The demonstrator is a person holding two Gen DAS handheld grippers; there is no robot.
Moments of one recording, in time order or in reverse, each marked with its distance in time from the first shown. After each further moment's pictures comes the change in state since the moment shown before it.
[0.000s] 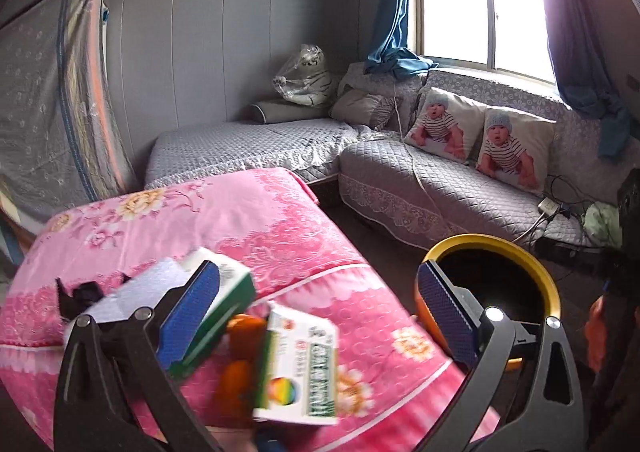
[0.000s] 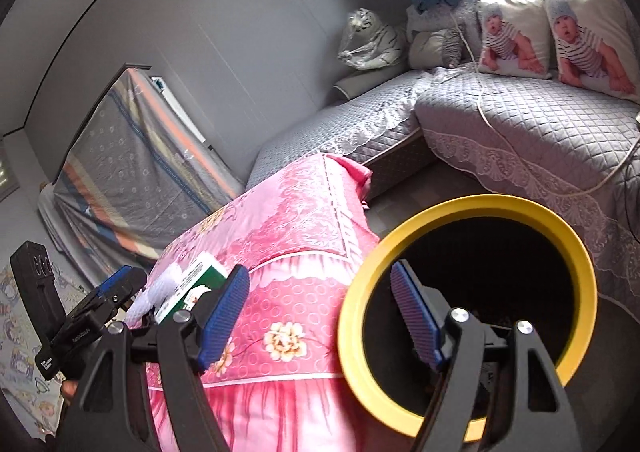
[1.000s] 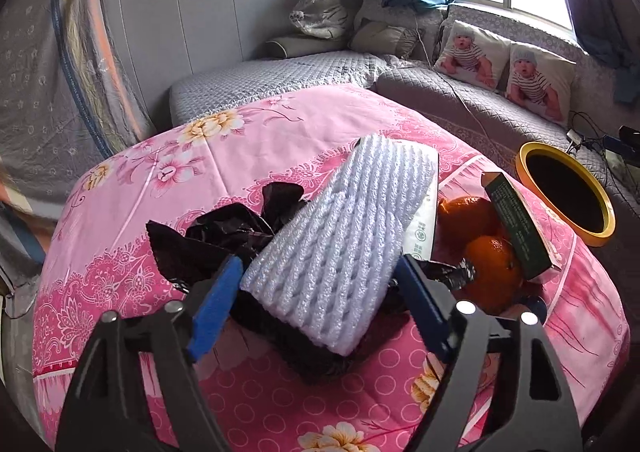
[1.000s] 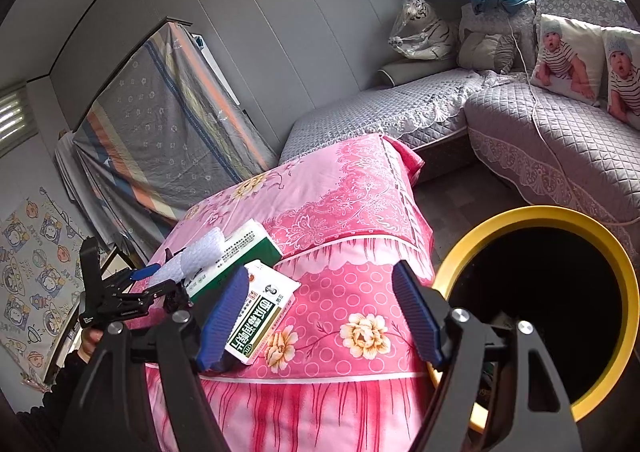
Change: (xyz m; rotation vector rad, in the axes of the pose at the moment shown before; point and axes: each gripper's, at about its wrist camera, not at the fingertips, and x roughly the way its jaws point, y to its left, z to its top) left arm 0.029 0.179 -0.059 0.047 0.264 -0.010; right arm 0.036 0.071 -0.009 -0.115 0.070 0.054
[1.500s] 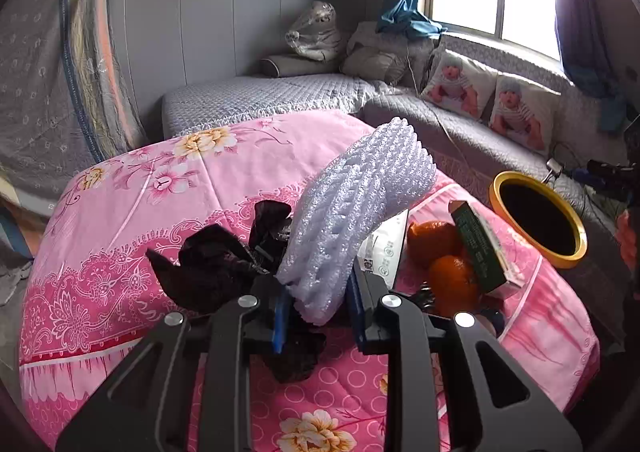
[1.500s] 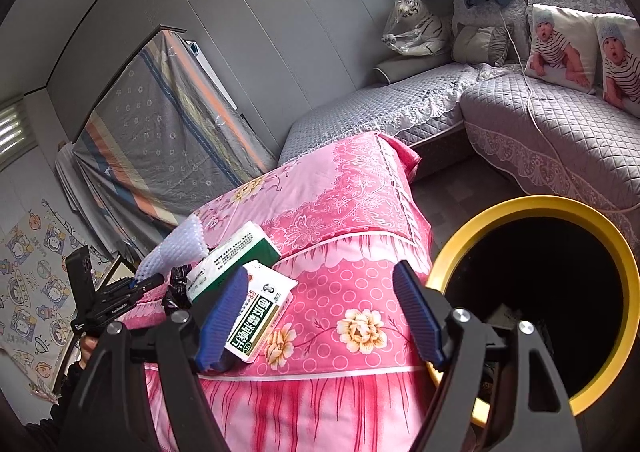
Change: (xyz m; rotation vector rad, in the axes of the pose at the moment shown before) left arm -0.044 0.005 -0.002 -0.082 -0.109 -0.076; right arm -0.004 -0.010 -0.002 0.041 0.002 0.016
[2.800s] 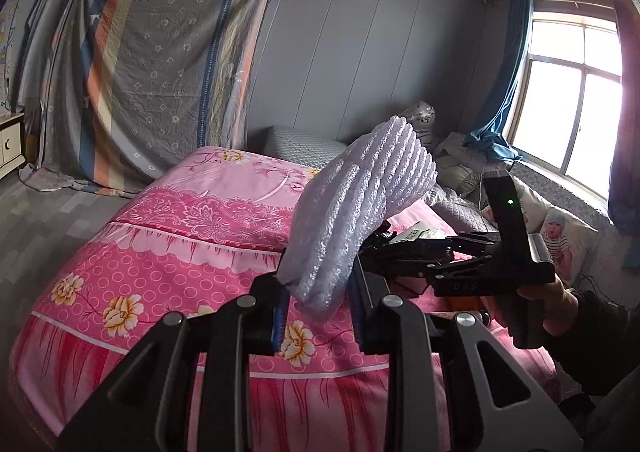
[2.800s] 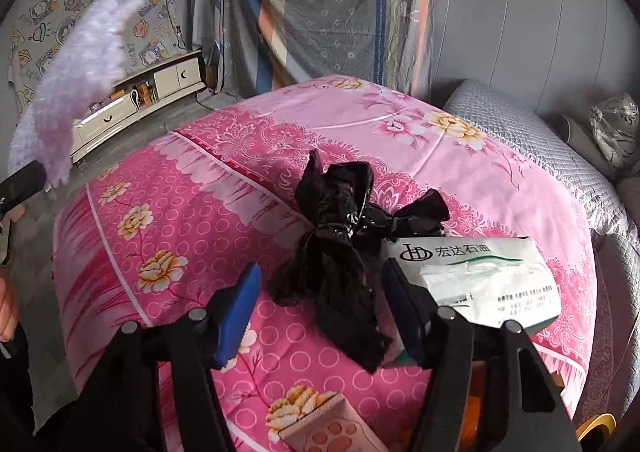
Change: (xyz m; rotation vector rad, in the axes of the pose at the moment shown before) left arm -0.179 0.041 -0.116 -0.385 -0.302 0.233; right arm 0.236 0.279 -0.085 -0.780 0.381 0.125
